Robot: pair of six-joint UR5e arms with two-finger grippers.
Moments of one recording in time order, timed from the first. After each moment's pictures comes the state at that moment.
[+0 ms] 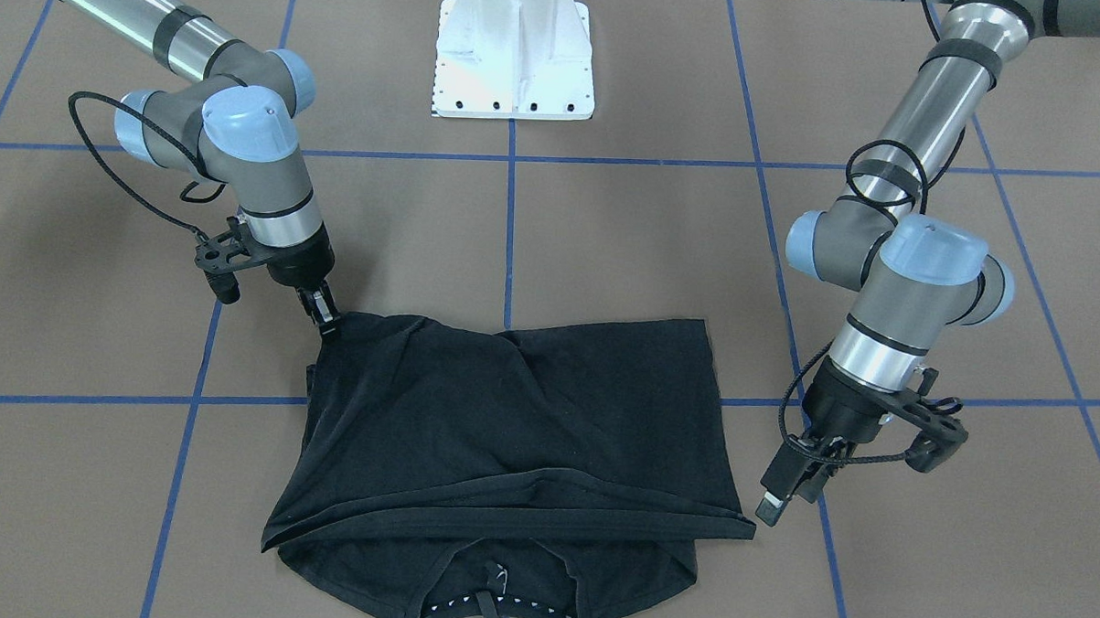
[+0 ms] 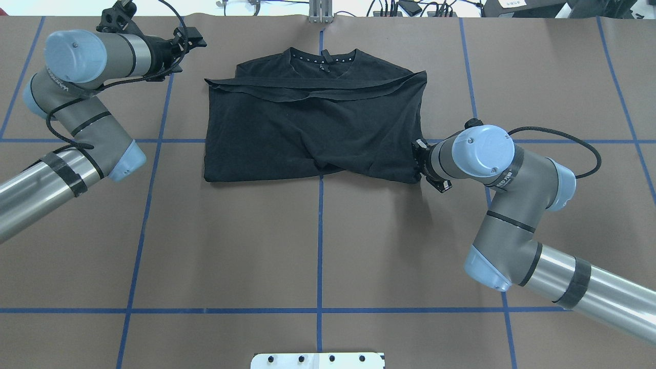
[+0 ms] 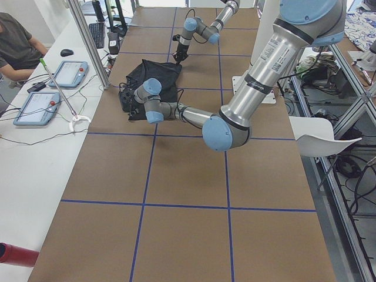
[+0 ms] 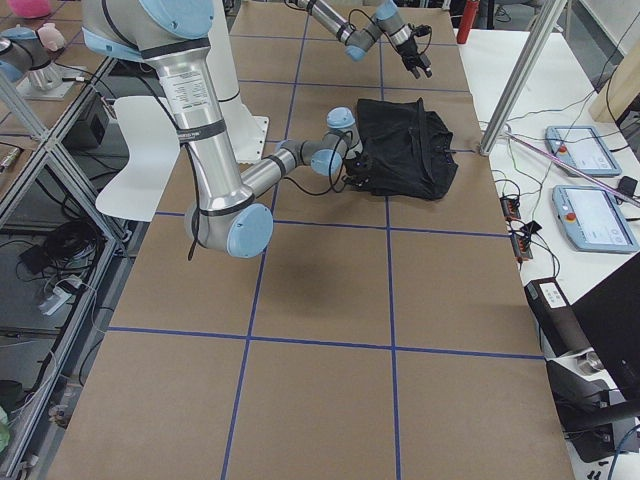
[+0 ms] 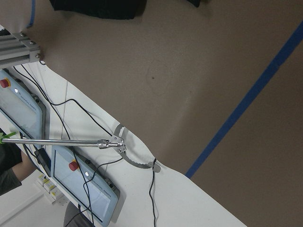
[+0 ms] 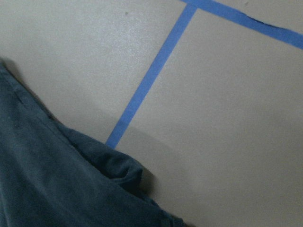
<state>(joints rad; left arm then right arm) -0.90 -2.17 -1.14 -2.65 -1.72 -1.66 0.60 -1.19 1.66 -1.17 1.70 2.20</state>
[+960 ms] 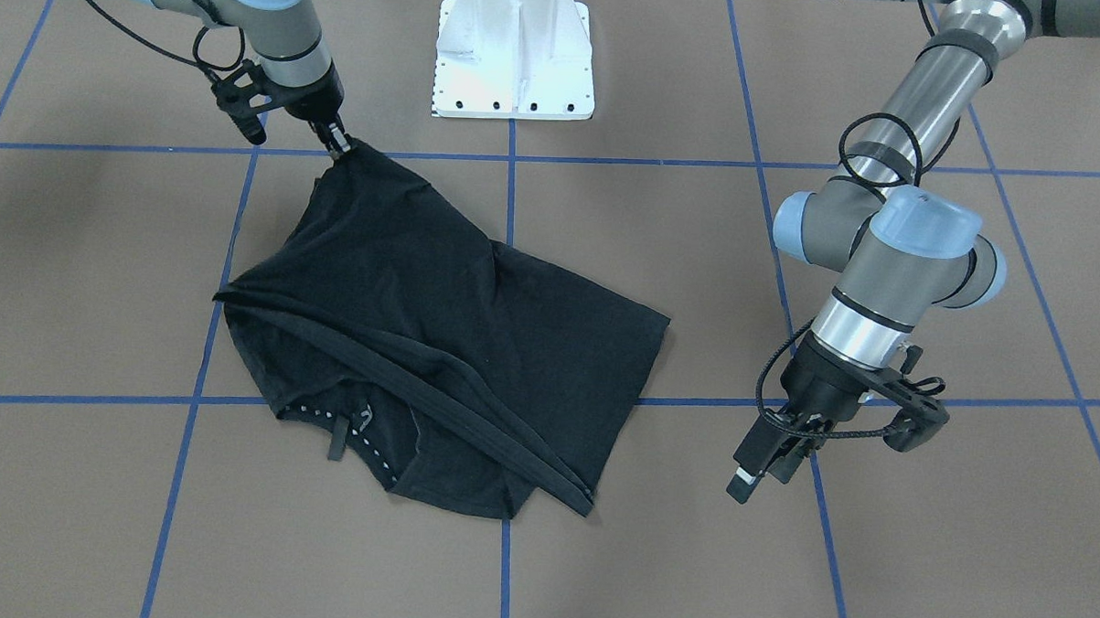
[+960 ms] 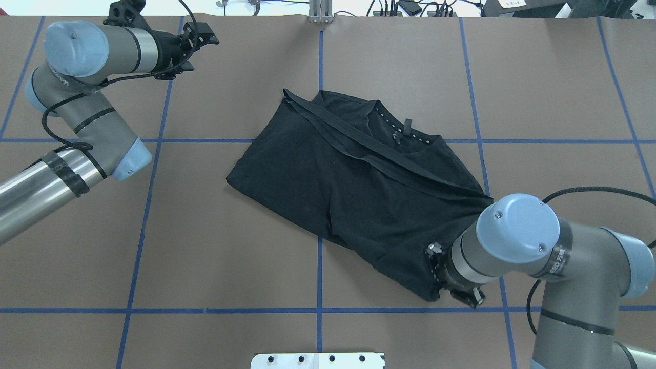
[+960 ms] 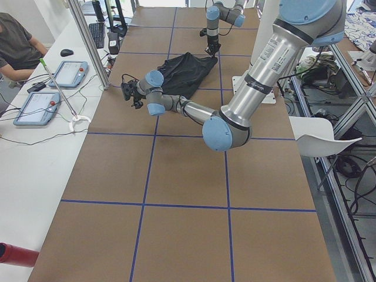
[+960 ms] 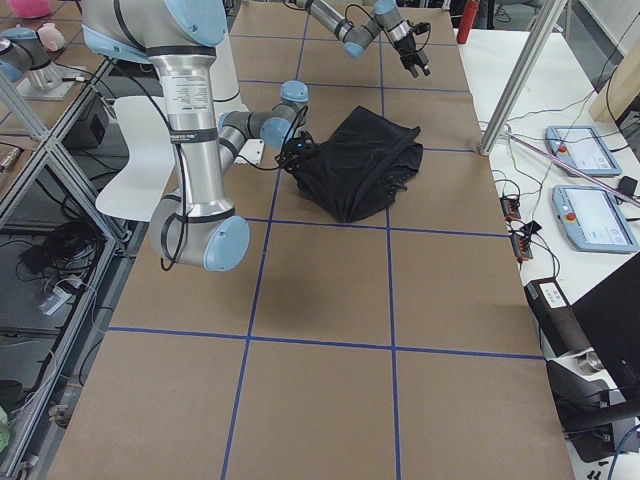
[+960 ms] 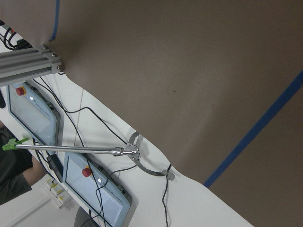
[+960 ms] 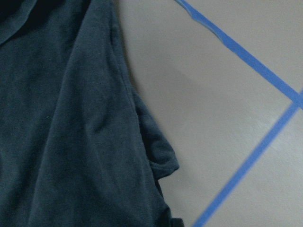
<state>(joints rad) -0.89 -2.17 -1.25 -2.59 -1.78 -1.68 0.34 -1.38 2.15 -1.63 1.97 2.23</state>
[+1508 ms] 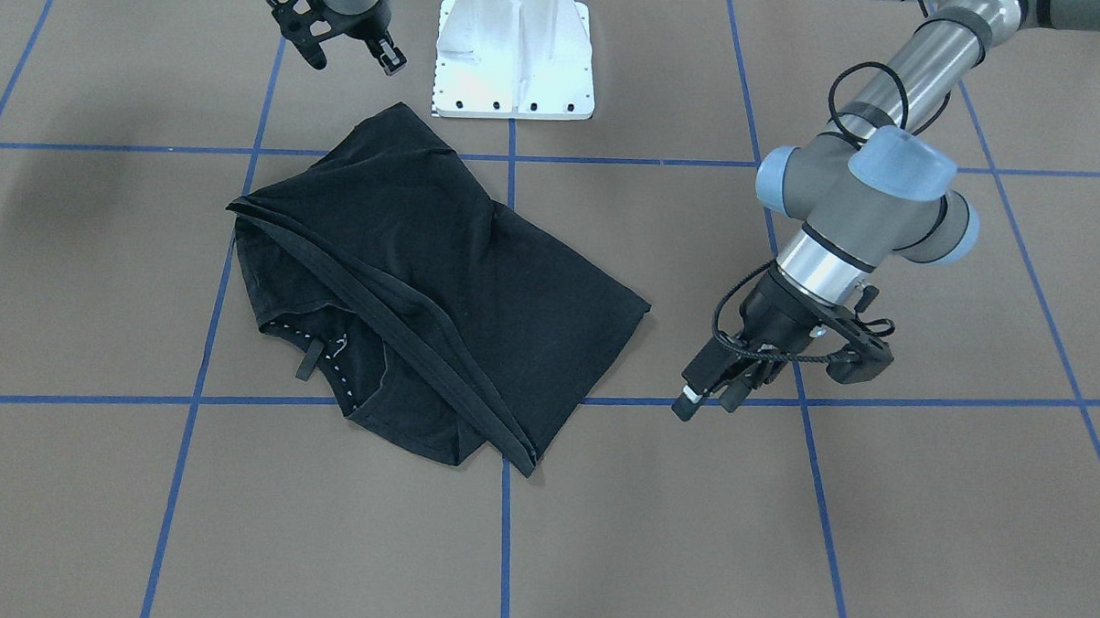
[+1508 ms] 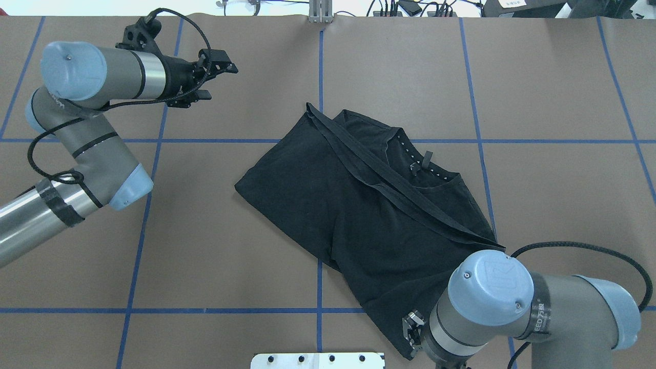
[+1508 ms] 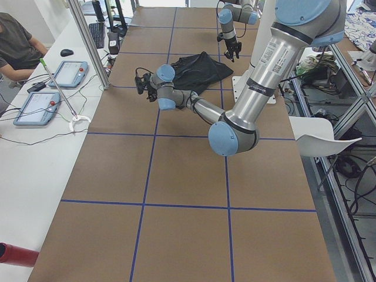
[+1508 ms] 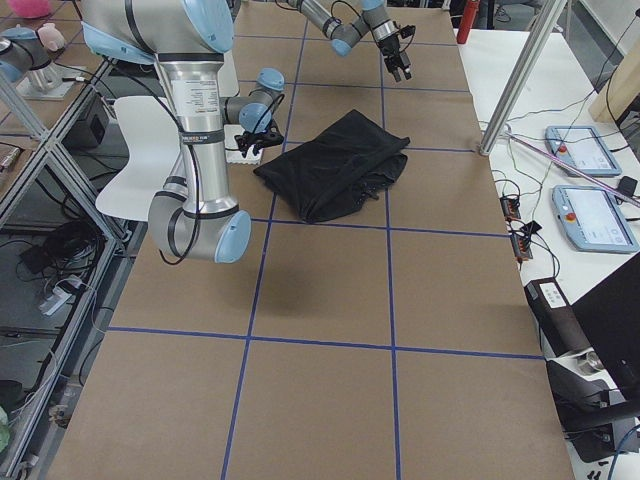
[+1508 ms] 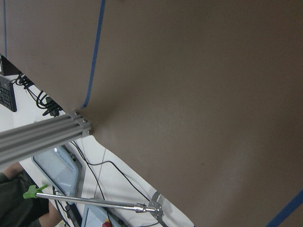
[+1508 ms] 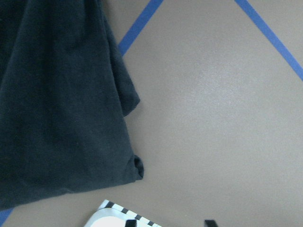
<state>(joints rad) -0.80 -2.08 -1.49 -2.49 -1.84 -1.70 0.21 -1.33 2.21 -1.71 2.06 2.37</state>
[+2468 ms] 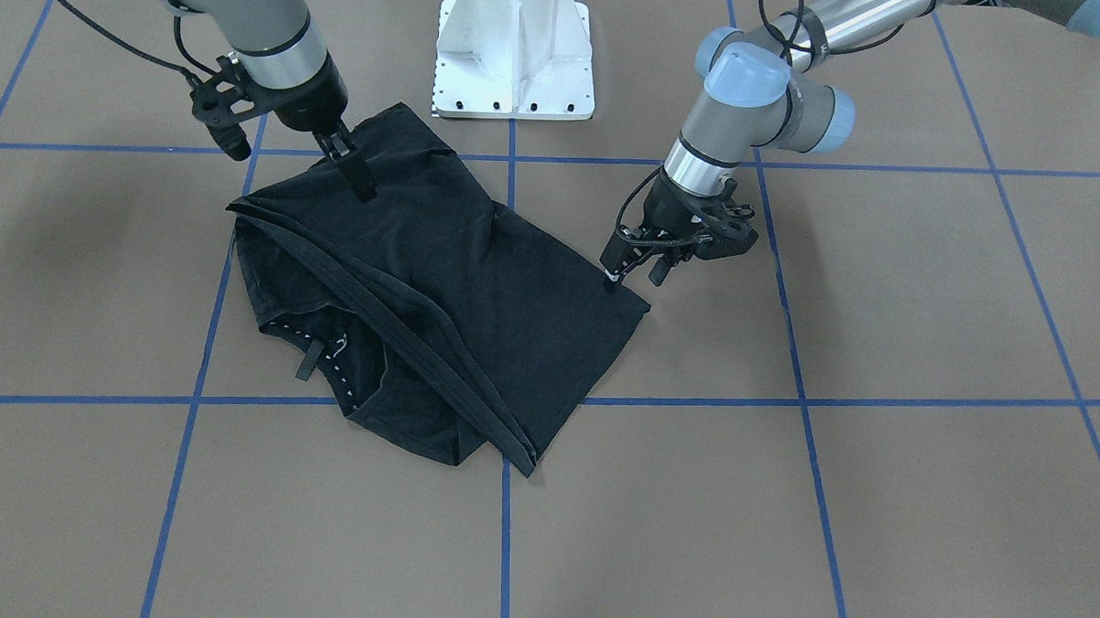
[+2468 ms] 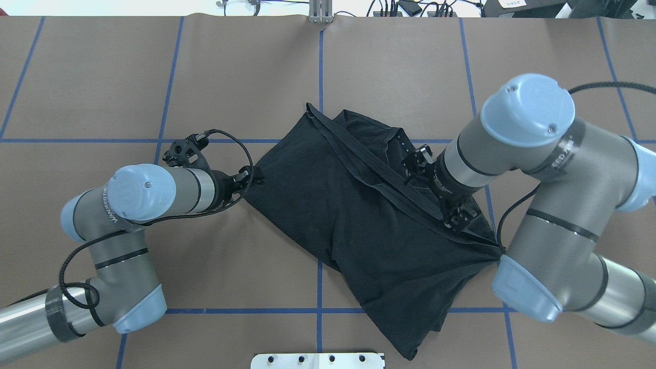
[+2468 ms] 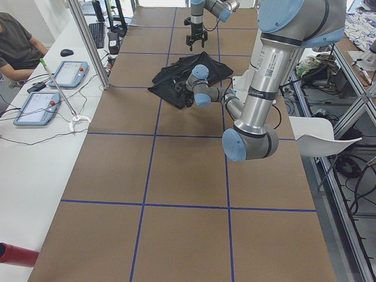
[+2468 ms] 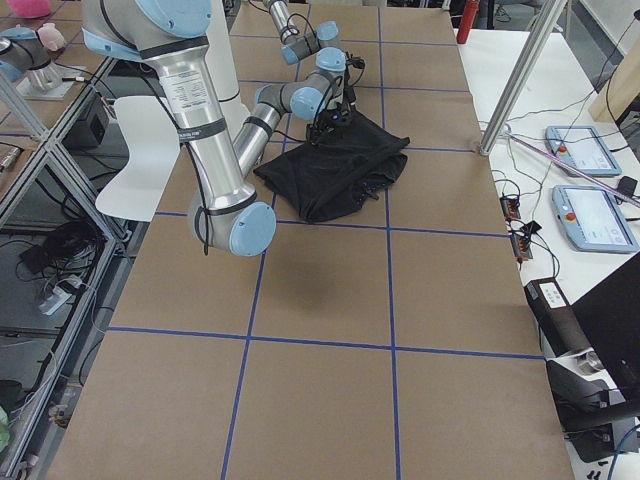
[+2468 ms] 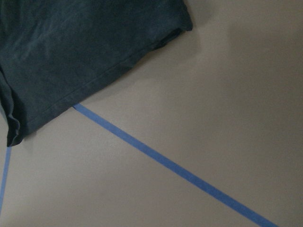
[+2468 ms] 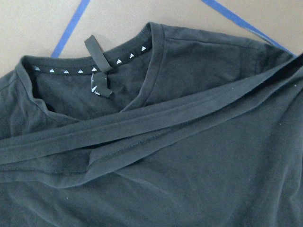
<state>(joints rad) -0.49 -1.97 -1.67 -2.18 -1.65 -1.76 0.64 -1.15 2.04 -1.70 2.05 2.12</state>
